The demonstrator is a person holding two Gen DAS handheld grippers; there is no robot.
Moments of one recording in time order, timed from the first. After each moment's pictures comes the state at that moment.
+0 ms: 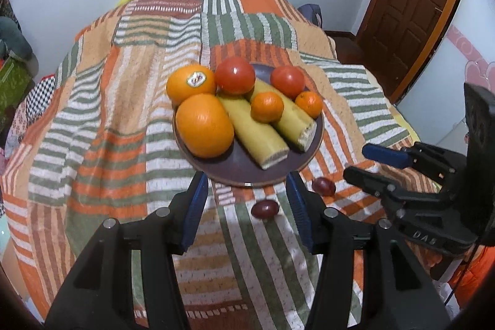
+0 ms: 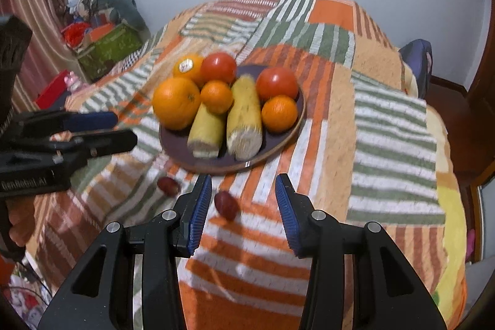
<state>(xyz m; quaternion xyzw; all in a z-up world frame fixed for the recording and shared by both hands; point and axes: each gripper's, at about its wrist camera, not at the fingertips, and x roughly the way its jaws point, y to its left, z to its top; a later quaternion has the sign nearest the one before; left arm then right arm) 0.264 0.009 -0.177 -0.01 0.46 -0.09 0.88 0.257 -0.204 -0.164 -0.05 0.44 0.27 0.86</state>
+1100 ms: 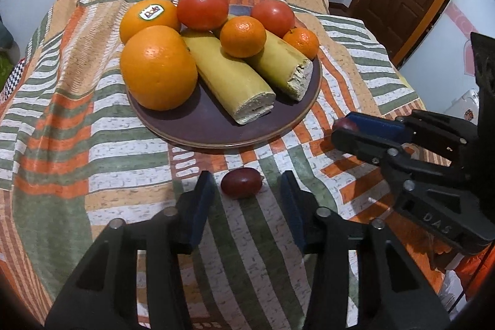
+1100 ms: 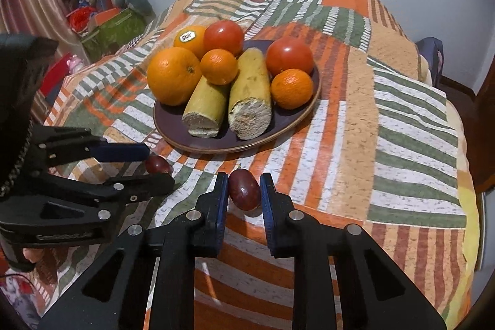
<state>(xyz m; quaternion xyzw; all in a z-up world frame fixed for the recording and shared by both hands) 0.276 -0.016 -0.237 -0.01 0.52 -0.12 0.85 0.260 -0.200 -0.185 -0.06 0.45 0.28 0.85</state>
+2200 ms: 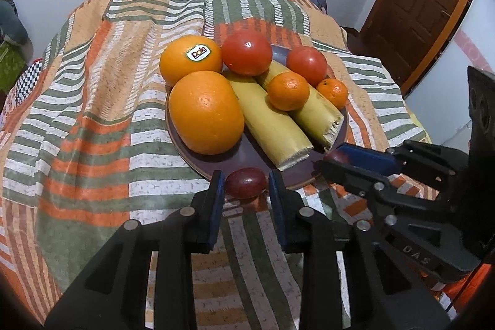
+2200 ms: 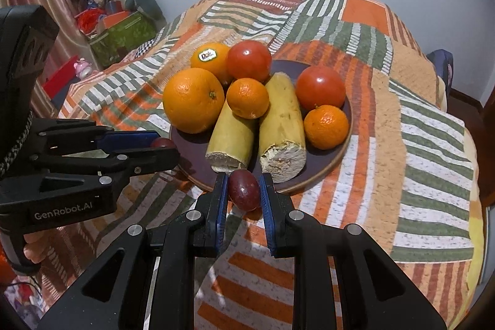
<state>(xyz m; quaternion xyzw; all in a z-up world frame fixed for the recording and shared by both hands) 0.296 0.016 -0.216 -0.03 0.48 -0.10 0.87 0.275 -0.164 -0.182 -0.06 0.43 0.30 0.85</state>
